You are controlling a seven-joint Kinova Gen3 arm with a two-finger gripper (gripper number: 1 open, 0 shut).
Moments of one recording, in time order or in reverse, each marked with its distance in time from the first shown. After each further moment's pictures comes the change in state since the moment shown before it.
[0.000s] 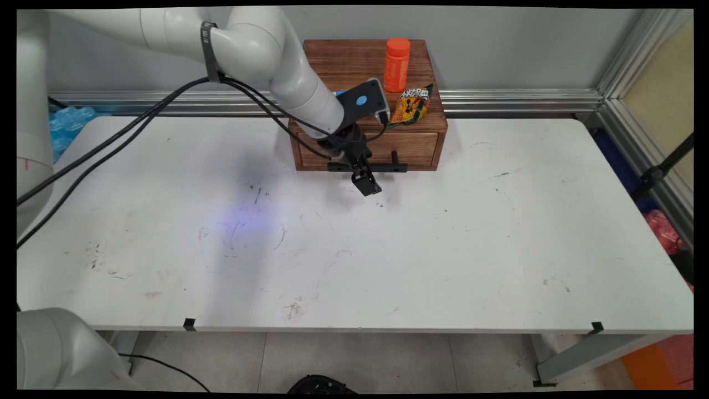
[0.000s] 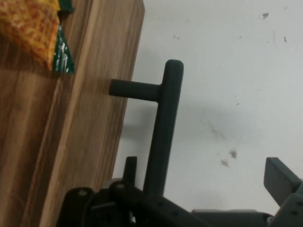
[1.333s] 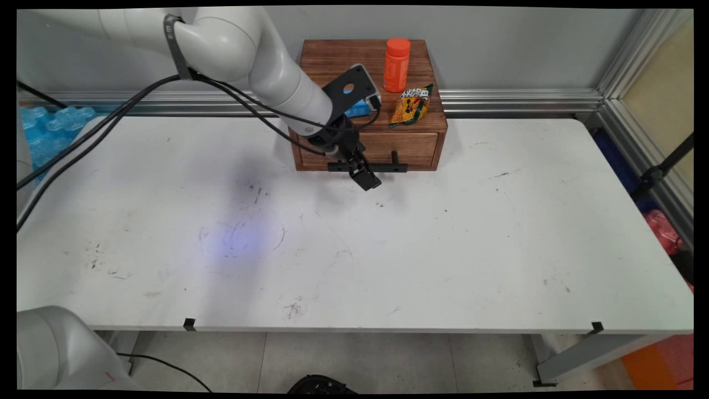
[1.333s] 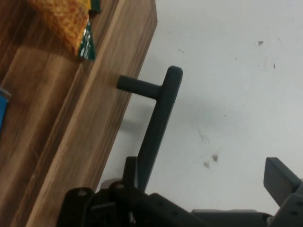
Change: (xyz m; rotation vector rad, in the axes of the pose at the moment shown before) arm -0.006 0.017 -0.034 0.030 0.050 -0.149
